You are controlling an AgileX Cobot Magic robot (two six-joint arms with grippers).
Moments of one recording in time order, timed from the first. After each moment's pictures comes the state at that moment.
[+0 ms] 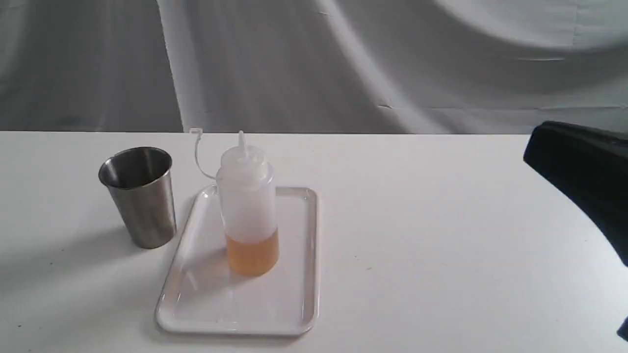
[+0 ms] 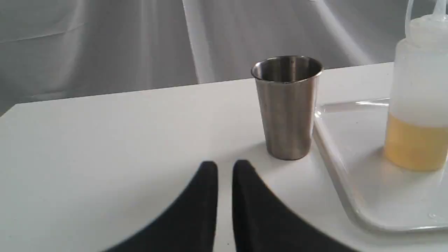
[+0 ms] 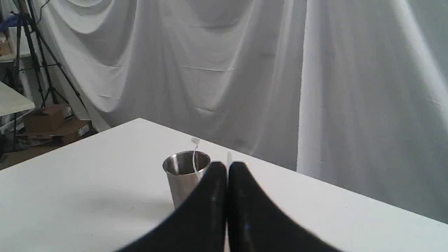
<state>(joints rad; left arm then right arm) 0.00 0.00 0.00 0.04 0.27 0.06 0.53 0.65 -0.49 -0.13 -0.06 0.19</state>
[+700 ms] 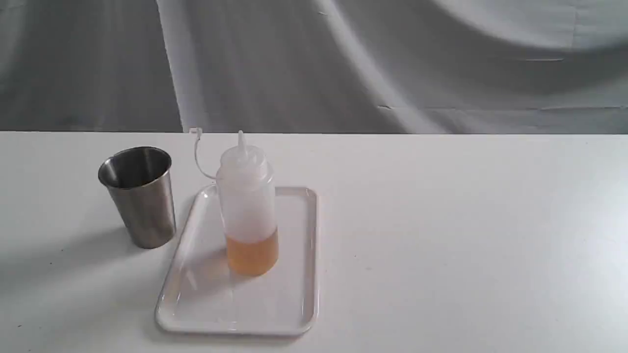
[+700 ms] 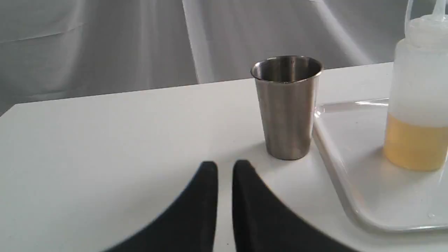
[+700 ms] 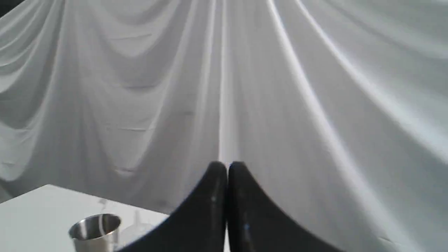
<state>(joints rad) 0.00 0.00 0.00 0.04 0.27 0.06 0.27 0.42 -0.44 -0.15 -0.05 0.19</state>
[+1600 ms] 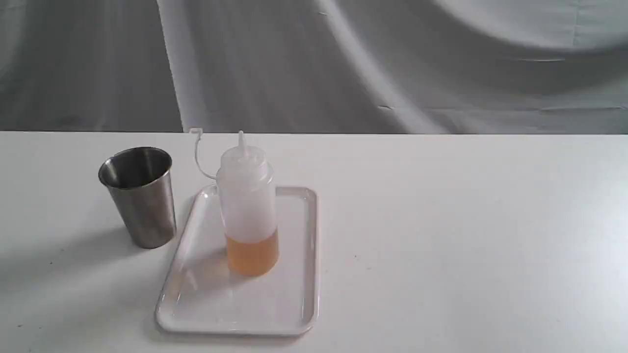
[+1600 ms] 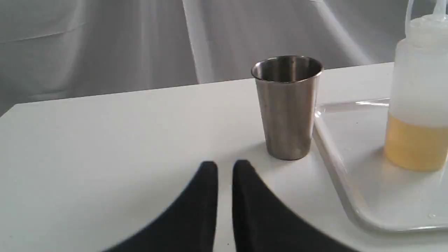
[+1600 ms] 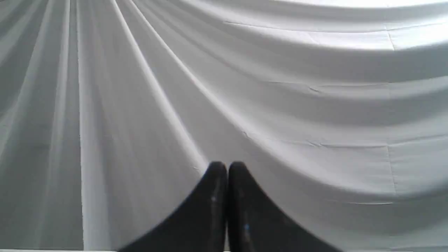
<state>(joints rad) 0.00 0.00 0.00 0.04 0.27 0.06 -0.10 0.02 -0.16 -0.15 -0.03 0.19</state>
